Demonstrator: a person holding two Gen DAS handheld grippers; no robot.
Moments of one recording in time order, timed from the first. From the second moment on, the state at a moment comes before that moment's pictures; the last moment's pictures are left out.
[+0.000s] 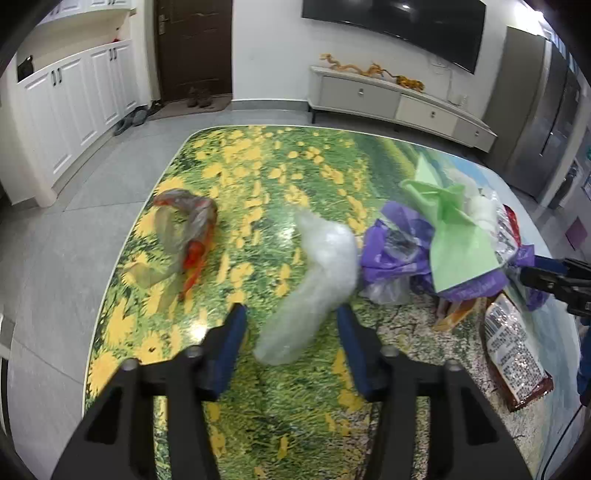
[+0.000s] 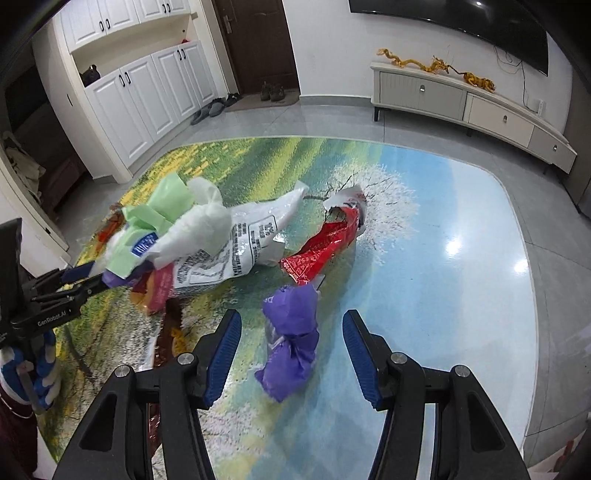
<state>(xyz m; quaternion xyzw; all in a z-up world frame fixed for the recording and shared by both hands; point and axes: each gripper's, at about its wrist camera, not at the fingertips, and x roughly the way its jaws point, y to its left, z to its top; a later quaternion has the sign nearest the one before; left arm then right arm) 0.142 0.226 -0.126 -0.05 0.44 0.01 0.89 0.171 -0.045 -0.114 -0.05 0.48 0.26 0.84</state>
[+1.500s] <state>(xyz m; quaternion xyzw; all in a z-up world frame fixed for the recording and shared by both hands) 0.051 -0.147 -0.066 0.08 0.43 -0.36 0.83 0.017 -0.348 -0.086 0.13 0.43 0.06 0.89</state>
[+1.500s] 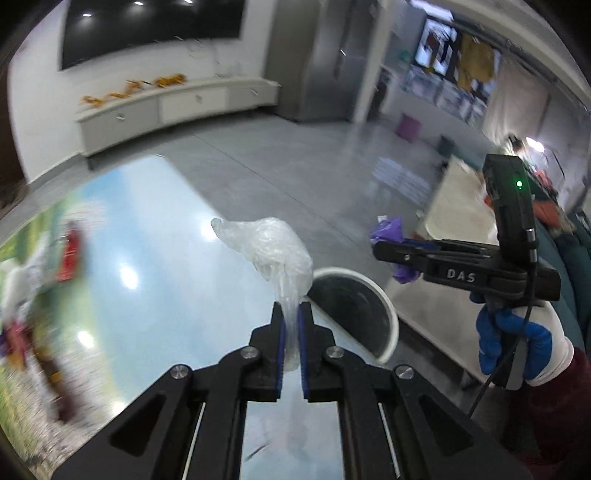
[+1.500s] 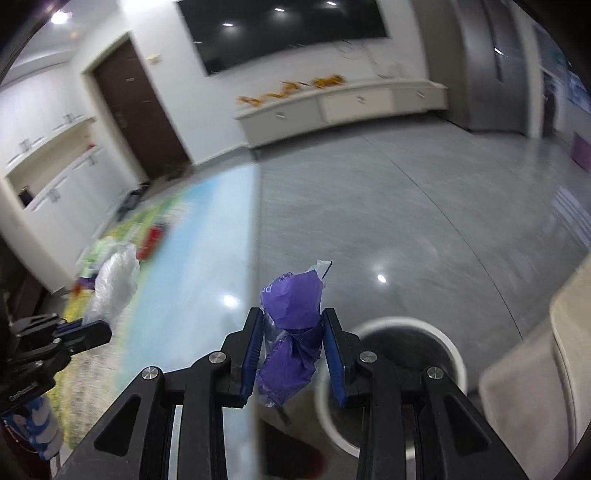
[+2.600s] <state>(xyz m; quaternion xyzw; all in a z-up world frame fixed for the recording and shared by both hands) 0.082 -0.270 -0.114 0.05 0.53 -0.41 0.74 -0.006 -0.457 -0.174 0.23 0.49 -0.05 0.84</state>
